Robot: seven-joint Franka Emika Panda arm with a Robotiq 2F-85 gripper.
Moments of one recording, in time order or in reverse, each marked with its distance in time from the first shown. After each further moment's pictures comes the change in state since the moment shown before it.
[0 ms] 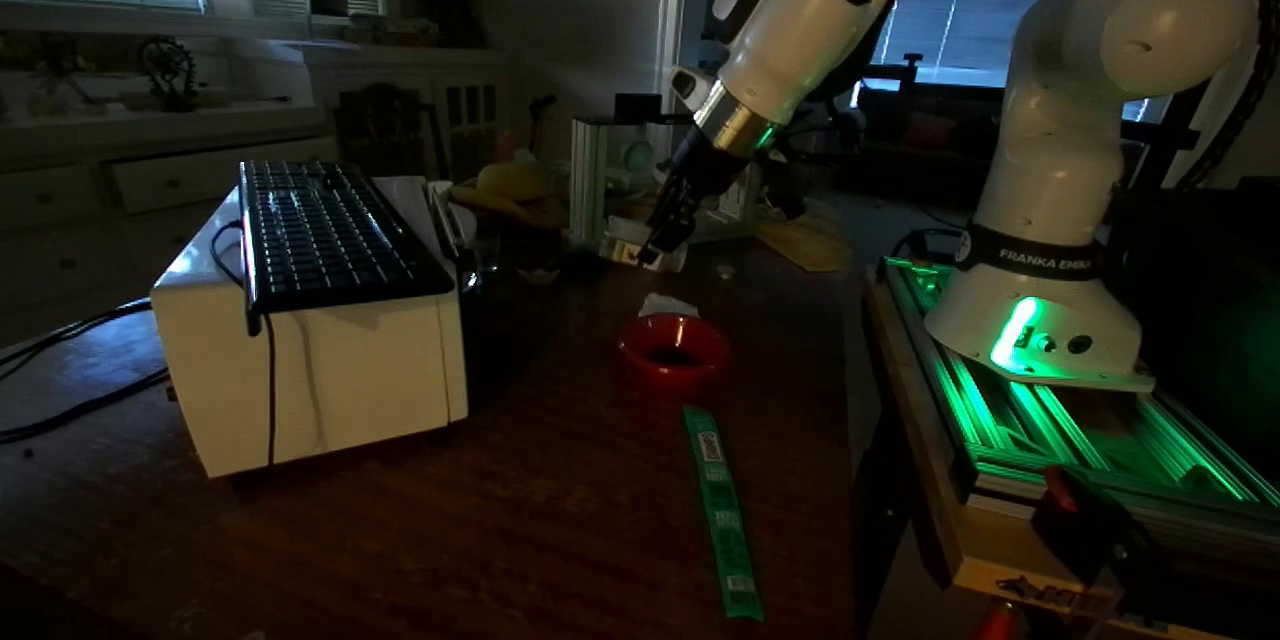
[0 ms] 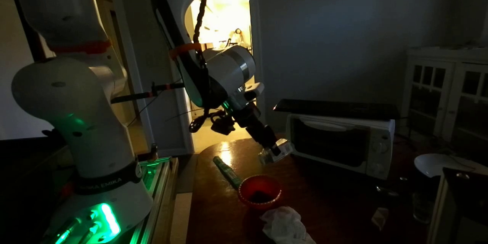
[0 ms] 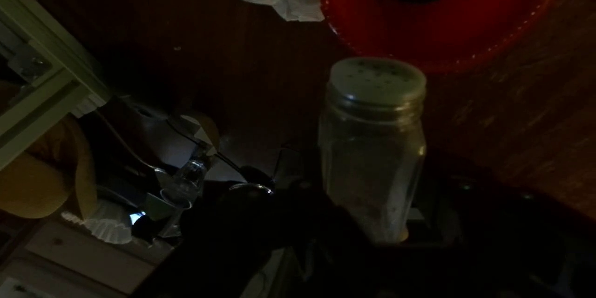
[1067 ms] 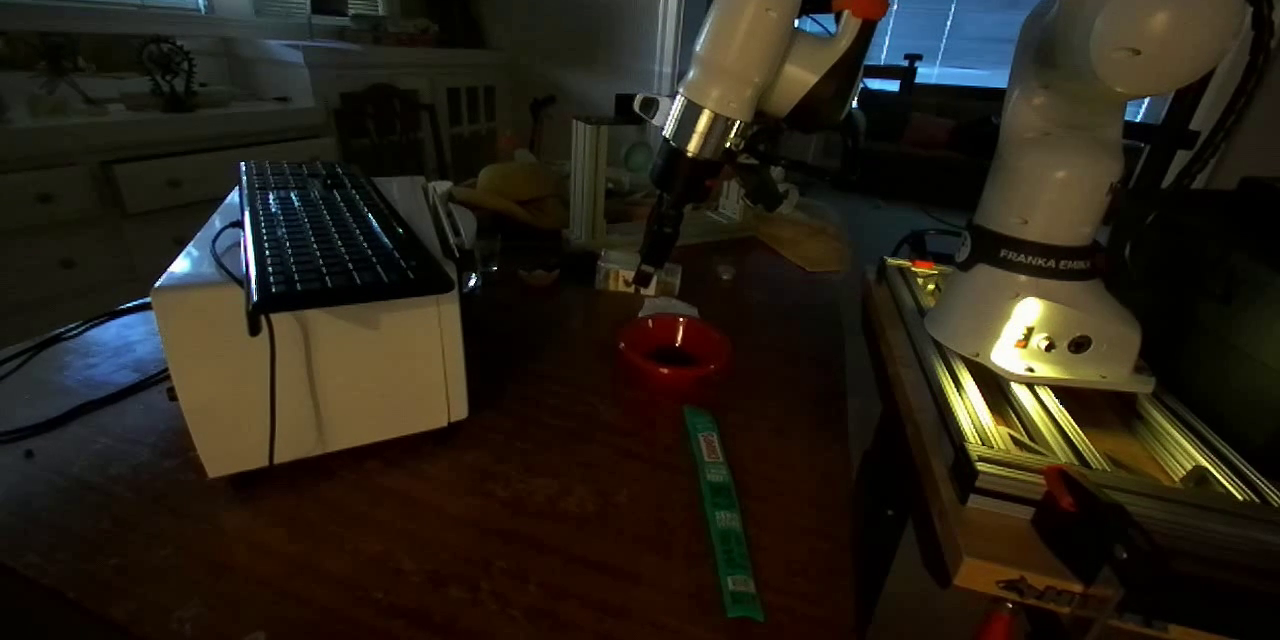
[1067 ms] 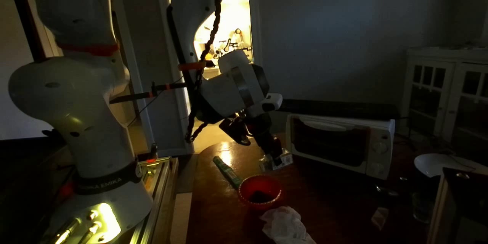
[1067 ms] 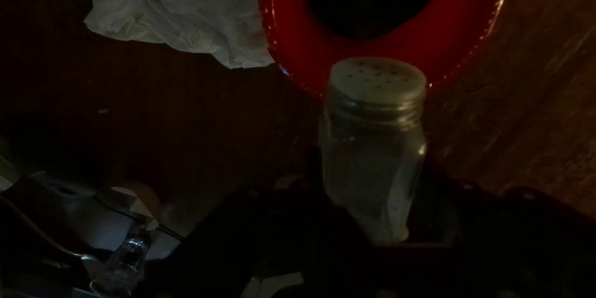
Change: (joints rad) arm -0.056 0.164 -0.076 0.057 0.446 0.215 -0.500
